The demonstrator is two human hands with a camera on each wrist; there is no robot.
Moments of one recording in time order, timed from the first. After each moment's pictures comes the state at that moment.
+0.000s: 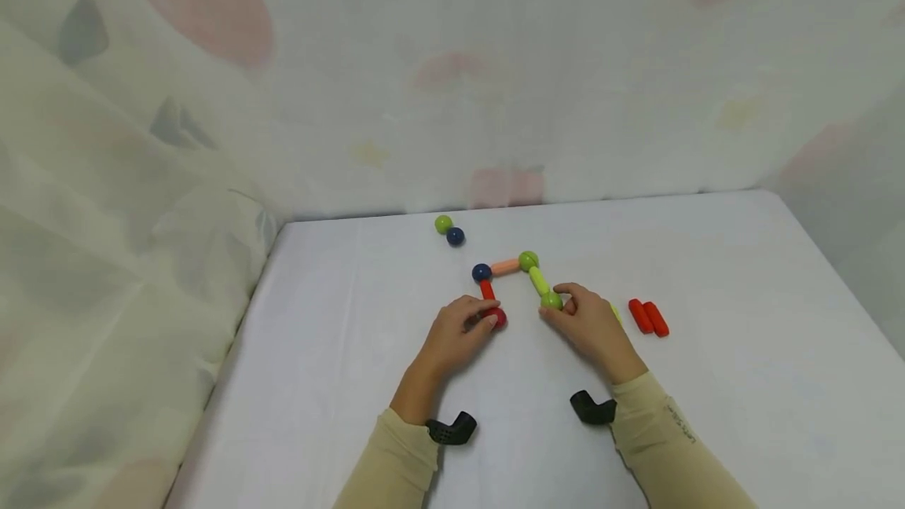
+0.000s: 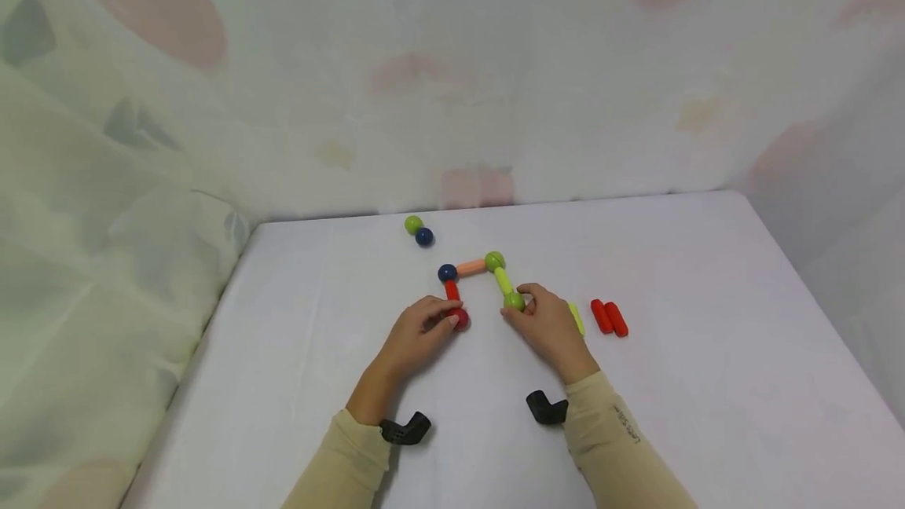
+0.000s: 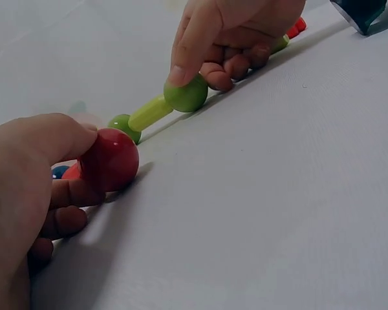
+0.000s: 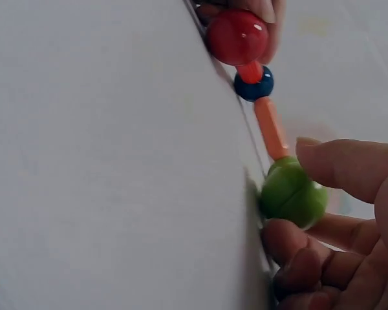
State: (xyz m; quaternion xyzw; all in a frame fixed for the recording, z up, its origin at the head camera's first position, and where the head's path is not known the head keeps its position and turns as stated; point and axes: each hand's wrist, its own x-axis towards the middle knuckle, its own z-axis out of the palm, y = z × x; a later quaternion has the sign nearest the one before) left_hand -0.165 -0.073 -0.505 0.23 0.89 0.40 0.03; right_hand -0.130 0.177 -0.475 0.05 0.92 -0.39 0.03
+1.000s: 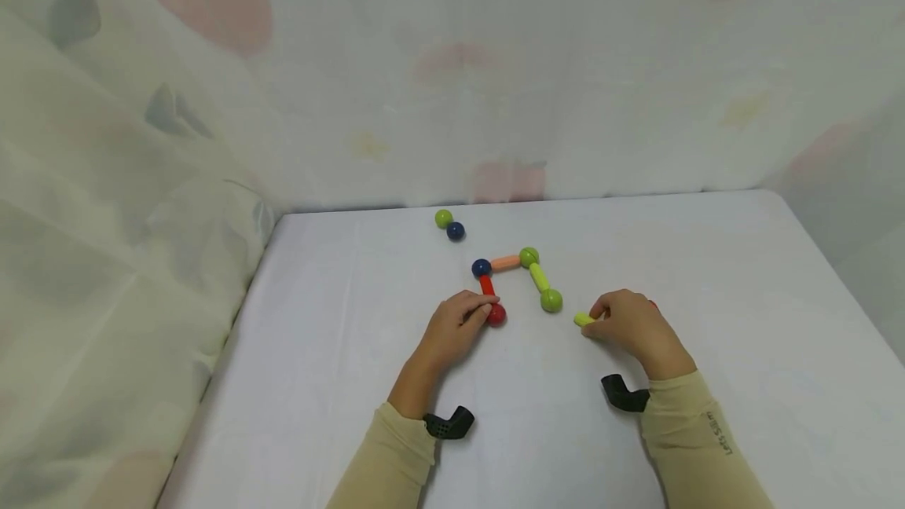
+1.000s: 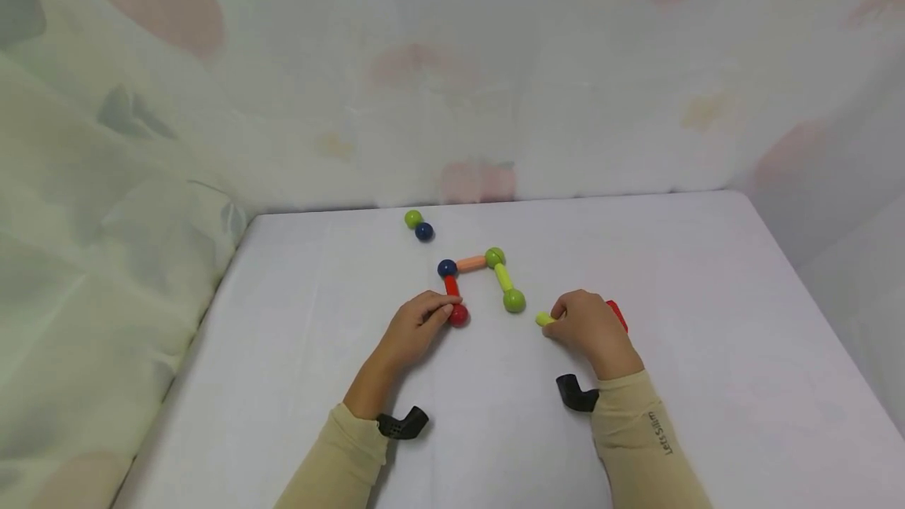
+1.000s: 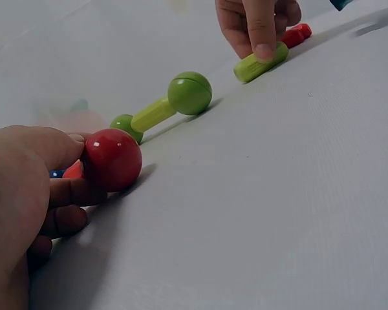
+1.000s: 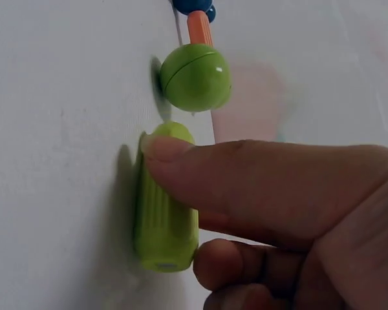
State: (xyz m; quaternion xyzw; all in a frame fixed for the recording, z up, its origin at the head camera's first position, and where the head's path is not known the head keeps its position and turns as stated) left_hand -0.161 -0.073 -0.501 0.22 0.88 0.43 0.03; right_hand -0.112 0.226 -0.440 0.03 0.94 -0.29 0.16
